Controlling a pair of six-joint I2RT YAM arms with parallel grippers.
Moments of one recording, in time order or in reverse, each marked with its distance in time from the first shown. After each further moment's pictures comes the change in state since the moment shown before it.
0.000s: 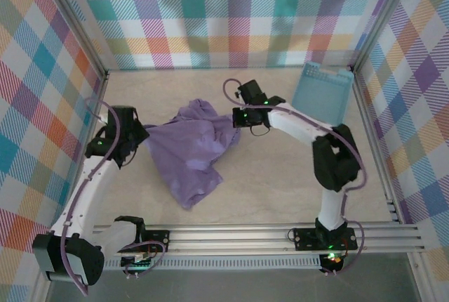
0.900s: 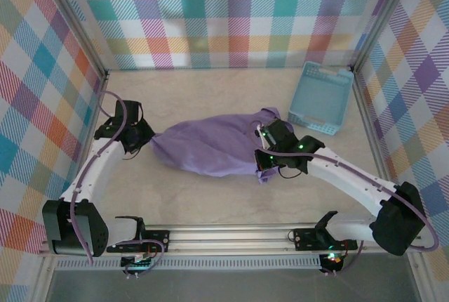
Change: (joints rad) left arm 0.030 0.187 -0.033 0.005 0.142 0.000; right arm 0.155 -0.569 -0.531 -0.138 0.014 0.011
